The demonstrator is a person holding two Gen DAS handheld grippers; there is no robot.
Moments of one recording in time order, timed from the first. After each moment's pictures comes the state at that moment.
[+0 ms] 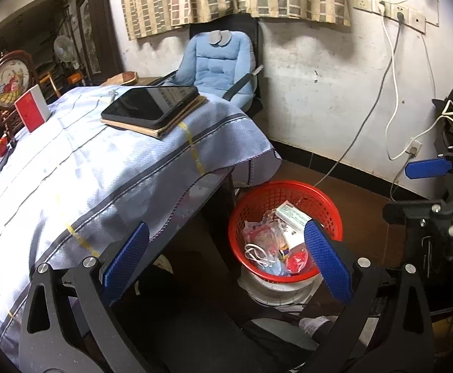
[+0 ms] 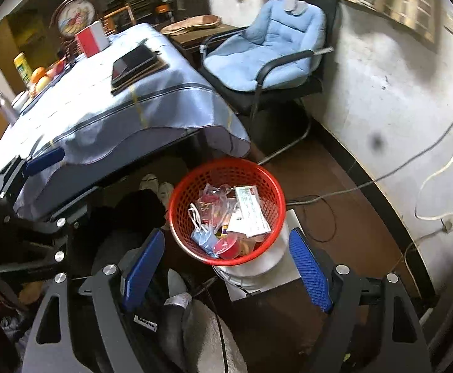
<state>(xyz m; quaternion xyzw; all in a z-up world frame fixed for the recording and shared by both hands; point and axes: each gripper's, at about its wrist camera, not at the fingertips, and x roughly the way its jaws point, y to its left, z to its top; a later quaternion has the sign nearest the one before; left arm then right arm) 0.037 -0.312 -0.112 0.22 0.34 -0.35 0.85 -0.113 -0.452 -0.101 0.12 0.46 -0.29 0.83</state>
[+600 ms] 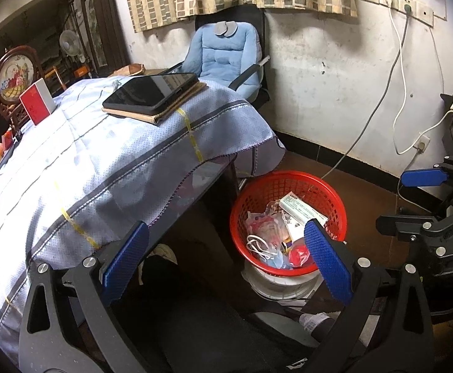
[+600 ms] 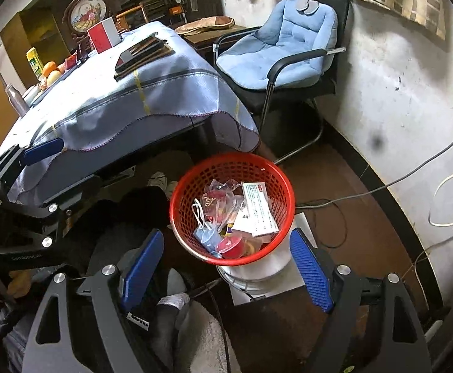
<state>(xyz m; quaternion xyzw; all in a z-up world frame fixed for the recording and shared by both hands) 0.033 -0.316 -0.124 0.23 0.35 -0.33 0.85 -0.121 -0.461 -0.126 0.12 0.45 -0.27 0.84</state>
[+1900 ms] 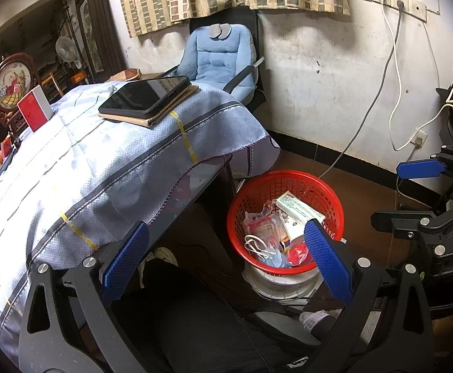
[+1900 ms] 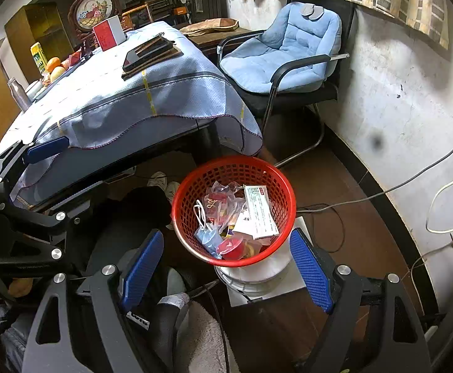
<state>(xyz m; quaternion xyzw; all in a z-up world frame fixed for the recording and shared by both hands) 0.027 -0.318 -0.122 0.23 0.34 -0.34 0.85 -0.119 -0.455 -0.122 0.11 0.45 -0.27 0.85</state>
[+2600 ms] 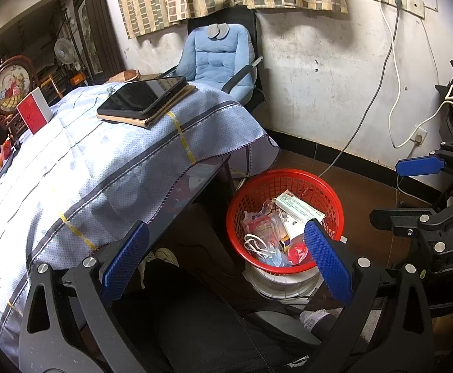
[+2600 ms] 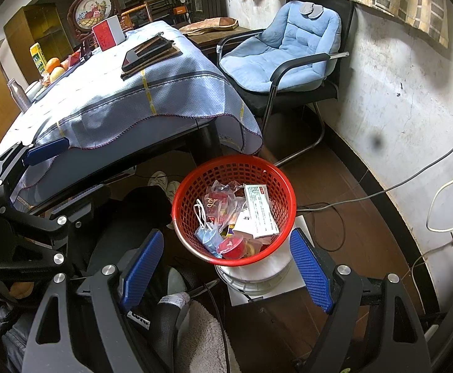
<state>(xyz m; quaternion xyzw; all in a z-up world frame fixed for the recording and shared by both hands) 0.026 -0.319 -0.124 0.24 0.34 -0.34 0.84 -0.119 -0.455 -0.122 0.11 0.45 -0.27 0.85</state>
